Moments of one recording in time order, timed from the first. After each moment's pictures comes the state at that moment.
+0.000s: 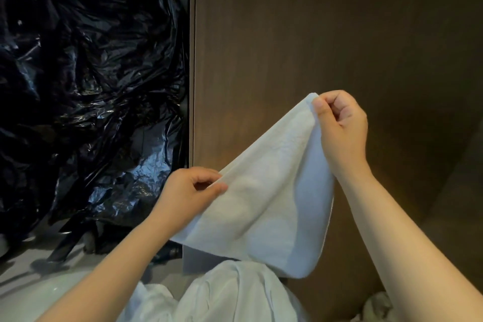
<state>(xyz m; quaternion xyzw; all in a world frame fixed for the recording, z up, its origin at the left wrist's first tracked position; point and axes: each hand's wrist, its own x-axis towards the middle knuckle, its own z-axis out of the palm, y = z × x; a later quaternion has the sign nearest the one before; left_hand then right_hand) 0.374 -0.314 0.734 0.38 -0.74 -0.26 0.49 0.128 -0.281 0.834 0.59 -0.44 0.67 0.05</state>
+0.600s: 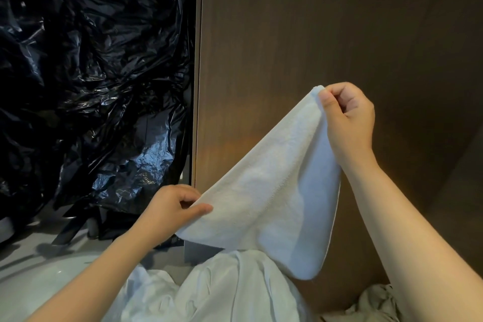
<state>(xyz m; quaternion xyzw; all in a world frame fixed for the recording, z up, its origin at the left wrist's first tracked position) 0.409 -0.323 0.676 0.44 -0.78 -0.25 0.38 0.122 -0.283 0.831 0.59 -0.46 0.66 0.05</state>
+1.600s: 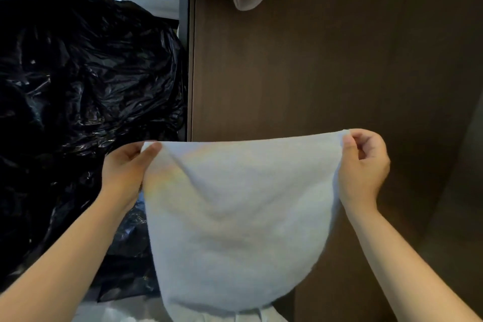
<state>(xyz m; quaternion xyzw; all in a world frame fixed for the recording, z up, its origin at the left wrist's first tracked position) 0.438 -0.367 0.788 0.43 -0.49 -0.31 0.69 0.082 -0.279 0.818 0.43 -0.46 0.77 0.11</state>
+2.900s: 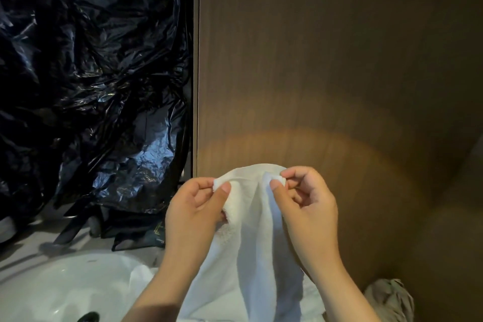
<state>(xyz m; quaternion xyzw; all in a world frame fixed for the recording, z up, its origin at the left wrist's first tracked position) 0.348 -0.242 0.716 0.43 -0.51 -0.42 0.62 0.190 -0.223 0.715 0.55 -0.46 0.68 -0.15</state>
